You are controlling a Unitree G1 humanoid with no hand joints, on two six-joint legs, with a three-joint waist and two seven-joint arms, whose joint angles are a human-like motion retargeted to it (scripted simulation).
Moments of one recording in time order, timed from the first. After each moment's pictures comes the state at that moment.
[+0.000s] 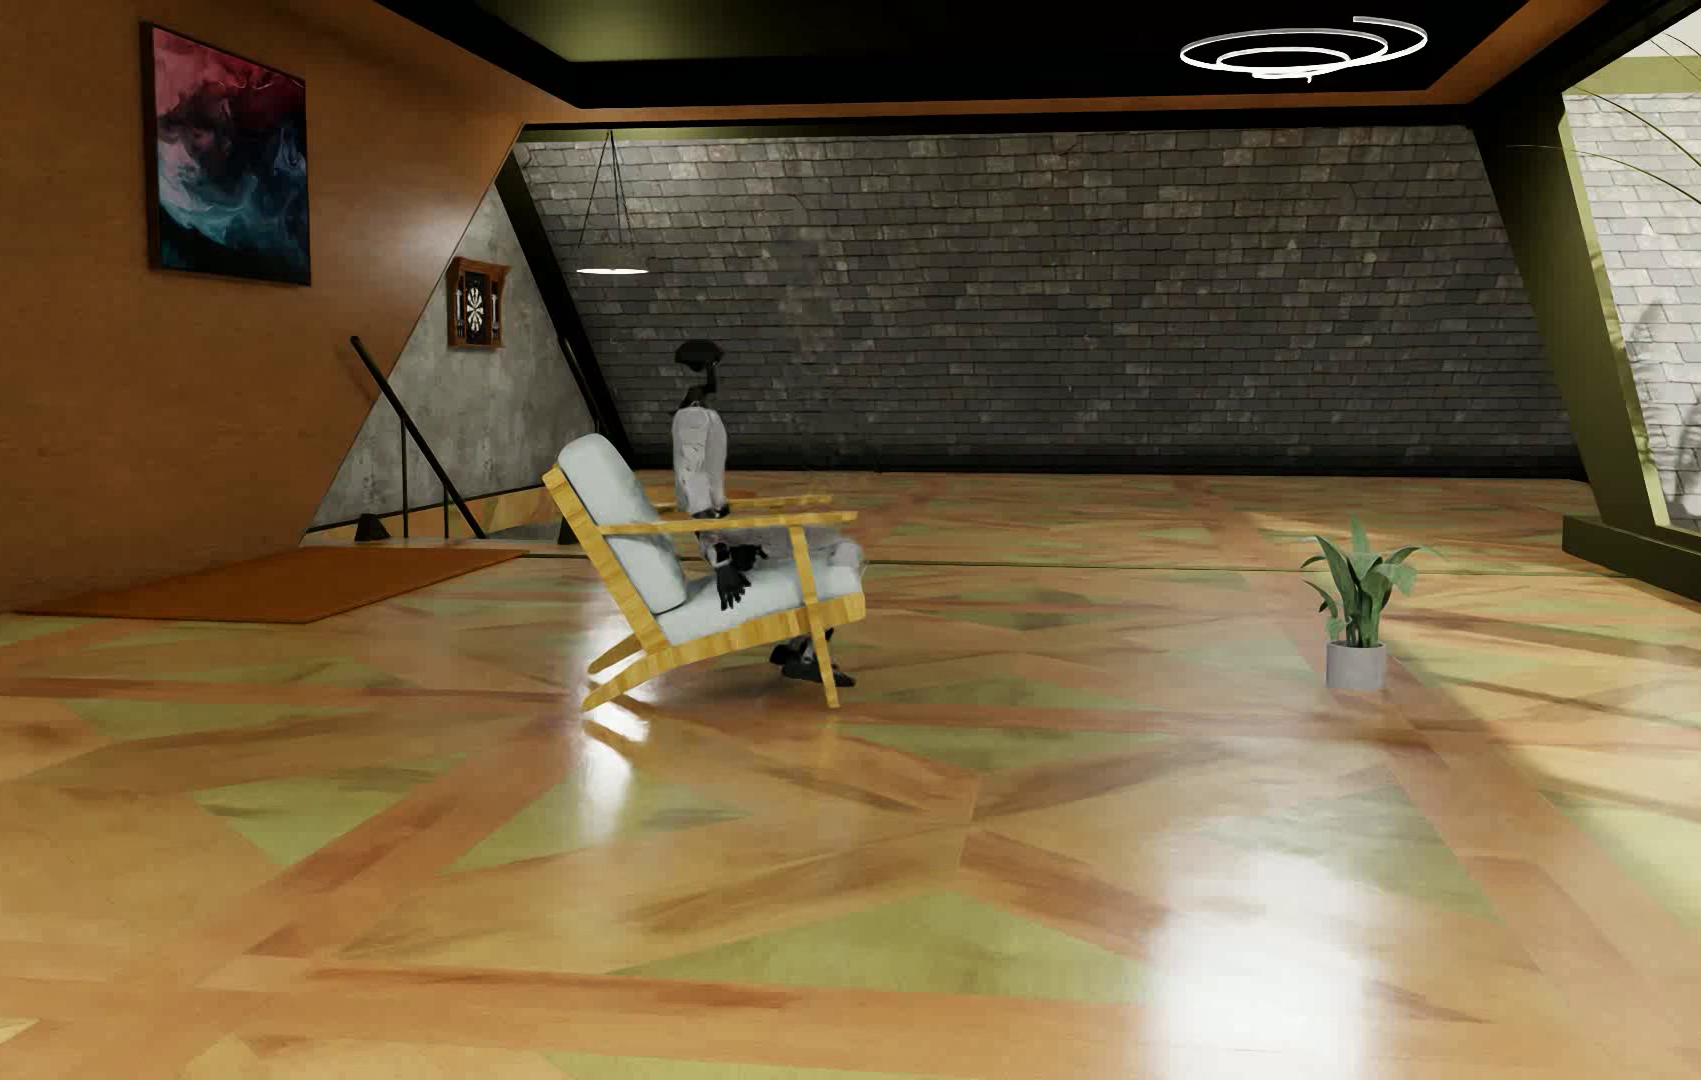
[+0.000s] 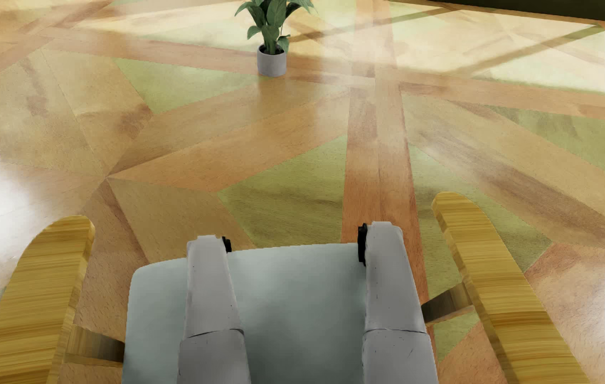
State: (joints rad) body -0.95 -1.04 -0.01 0.19 -0.10 -0.04 -0.19 0.12 0.54 1.96 1.95 0.03 0.01 -0.34 -0.20 0.39 -0.27 -0.13 0.14 -0.25 0.22 1.13 1.20 0.19 -0.22 -0.02 -0.08 -0.16 0.15
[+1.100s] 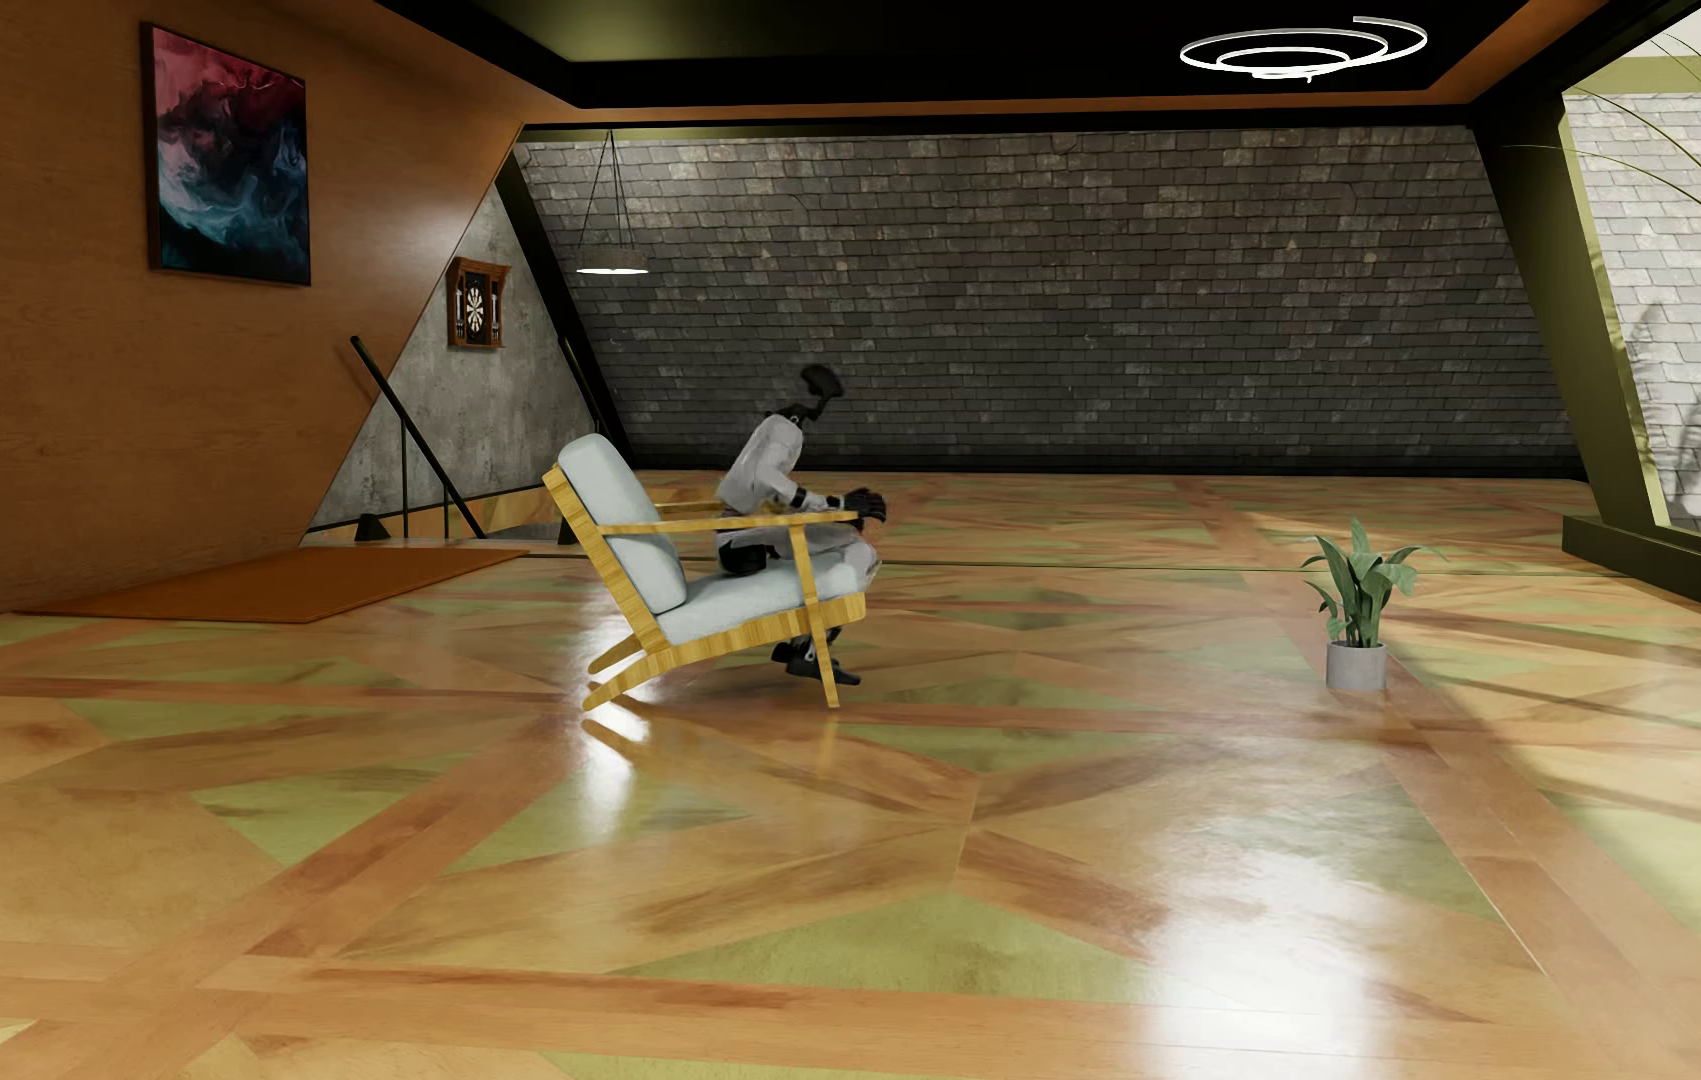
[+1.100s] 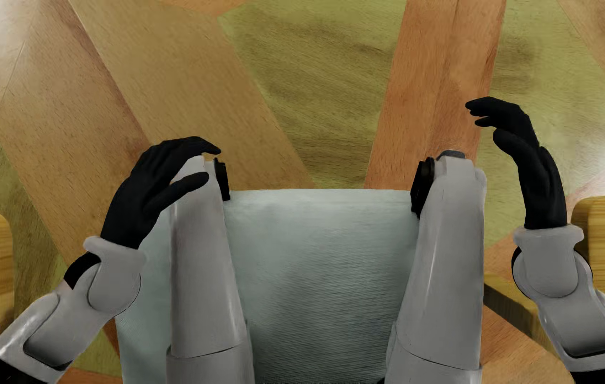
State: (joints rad) body -1.41 -1.46 0.01 0.12 -0.17 0.00 -0.27 0.18 0.75 2.03 2.01 -0.12 -0.12 -0.38 -0.27 0.88 -0.69 -0.15 0.26 -0.32 0.10 -0.22 -0.21 0.26 -0.04 -0.21 -0.32 0.45 -0.36
